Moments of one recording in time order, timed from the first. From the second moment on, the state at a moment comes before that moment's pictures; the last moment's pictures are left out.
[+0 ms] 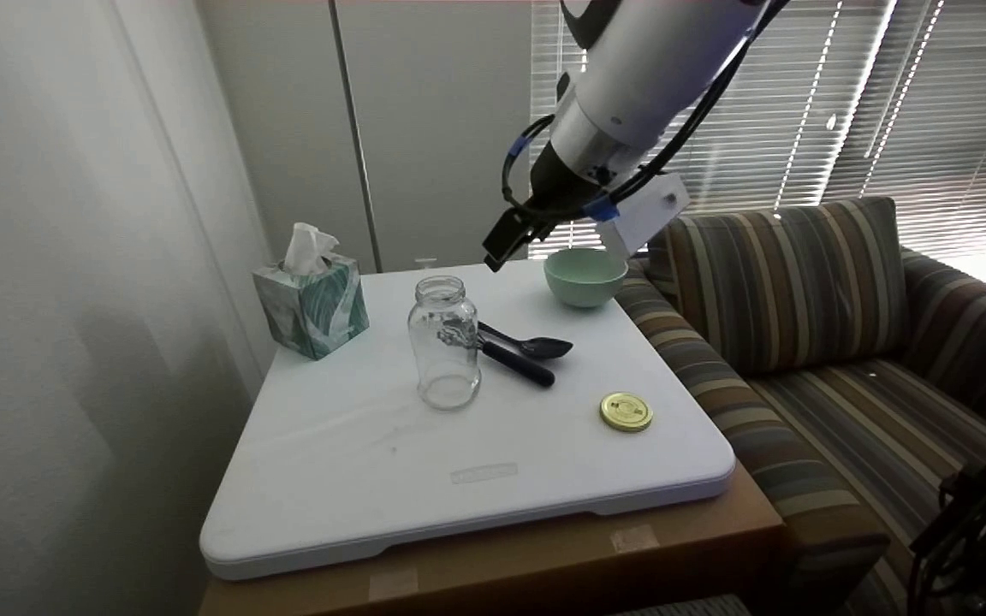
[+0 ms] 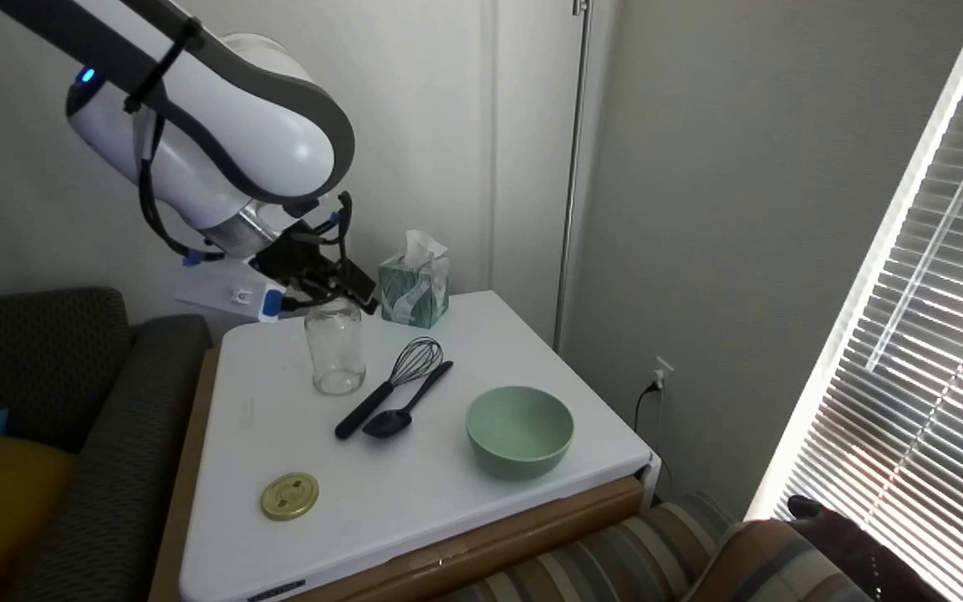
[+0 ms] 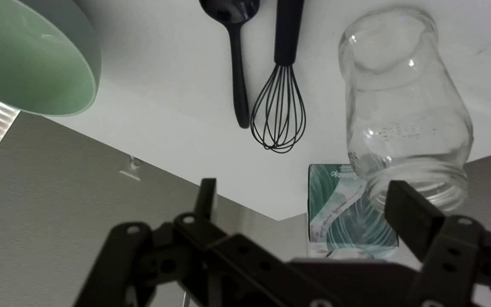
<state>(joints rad) 0.55 0.67 -0.55 -1.70 -2.35 3.44 2.48</state>
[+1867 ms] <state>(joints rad) 0.66 0.82 -0.58 -1.86 -2.12 3.29 2.61</state>
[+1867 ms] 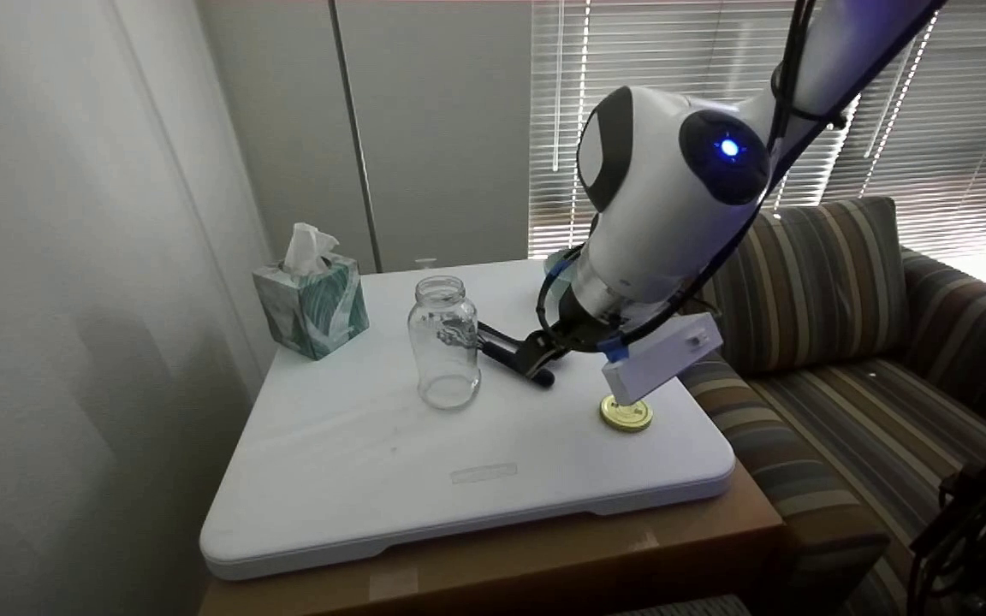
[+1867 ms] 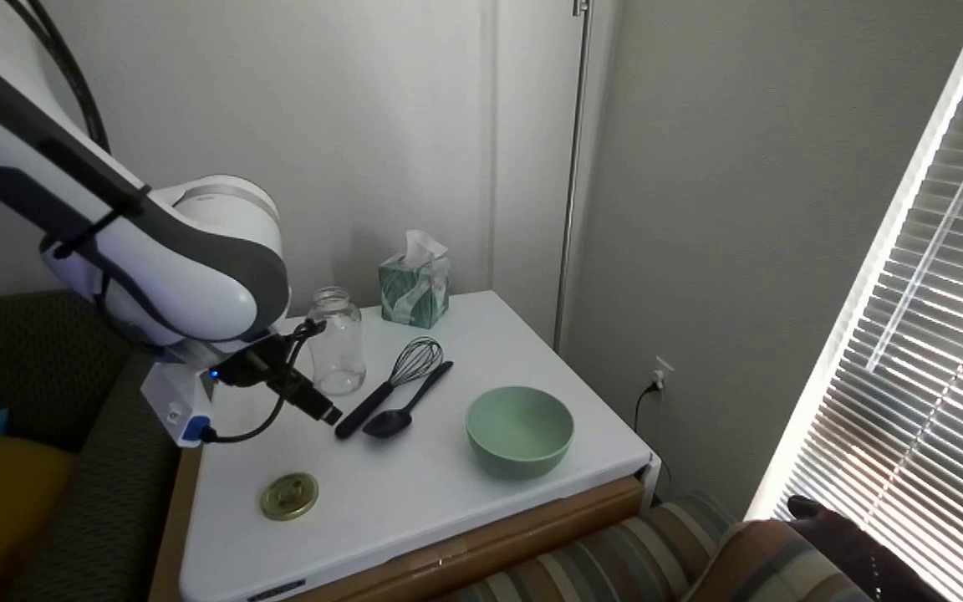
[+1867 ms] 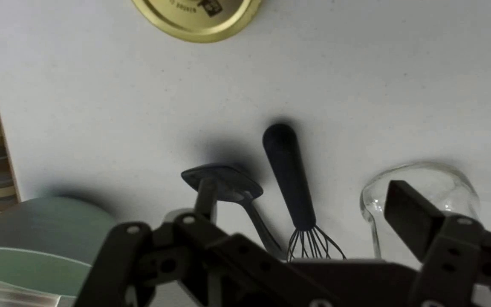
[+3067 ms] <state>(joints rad) 0.90 0.74 -0.96 -1.91 -1.45 3.22 2.53</state>
